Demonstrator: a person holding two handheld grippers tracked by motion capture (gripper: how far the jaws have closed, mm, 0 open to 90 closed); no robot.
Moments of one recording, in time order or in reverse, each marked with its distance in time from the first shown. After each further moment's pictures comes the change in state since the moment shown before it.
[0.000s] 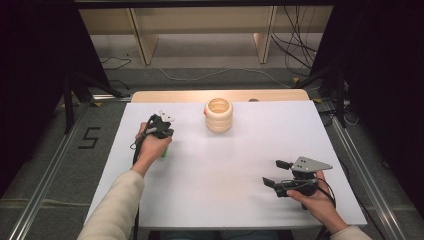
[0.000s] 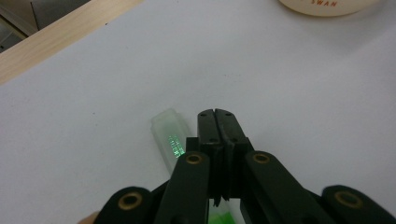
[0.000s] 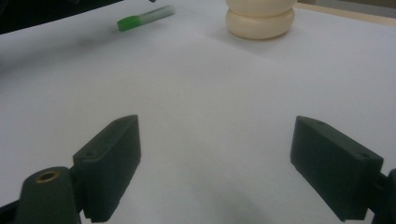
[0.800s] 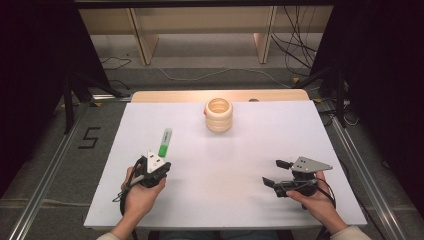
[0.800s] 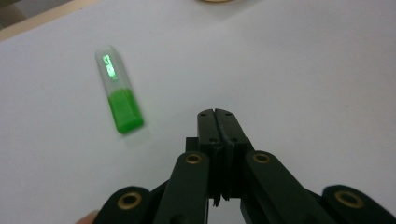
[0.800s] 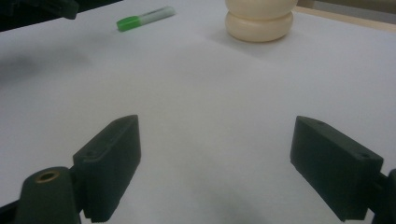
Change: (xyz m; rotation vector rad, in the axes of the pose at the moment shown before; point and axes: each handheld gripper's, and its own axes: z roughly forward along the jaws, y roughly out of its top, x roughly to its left) left arm -0.069 -0.078 -0.095 -0.148 -0.018 -0.026; right arm 0.001 0.002 0.000 -0.008 -0.007 -0.021
